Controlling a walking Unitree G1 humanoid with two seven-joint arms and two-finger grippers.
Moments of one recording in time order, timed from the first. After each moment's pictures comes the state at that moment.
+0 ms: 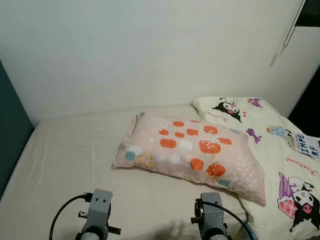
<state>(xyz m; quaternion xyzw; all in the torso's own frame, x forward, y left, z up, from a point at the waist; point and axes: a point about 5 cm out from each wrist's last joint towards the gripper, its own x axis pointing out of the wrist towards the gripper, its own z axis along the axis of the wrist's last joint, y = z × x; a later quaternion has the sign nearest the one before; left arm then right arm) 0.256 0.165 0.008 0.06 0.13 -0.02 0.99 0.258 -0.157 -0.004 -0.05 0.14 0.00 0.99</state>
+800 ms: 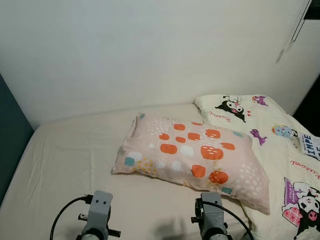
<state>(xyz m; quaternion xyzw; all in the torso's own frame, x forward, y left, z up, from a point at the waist) 0.253 0.166 0.000 0.06 0.15 -0.02 0.99 0.258 -0.154 -0.006 -0.06 0.14 0.00 0.99</state>
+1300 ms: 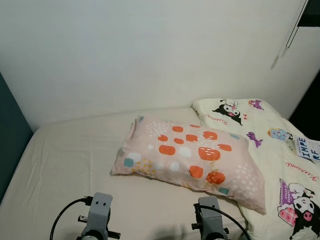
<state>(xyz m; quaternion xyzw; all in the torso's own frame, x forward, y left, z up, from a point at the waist) 0.252 0.166 -0.002 0.06 0.16 -0.01 0.99 0.252 -0.156 -0.017 -0.09 0.18 0.00 0.98</state>
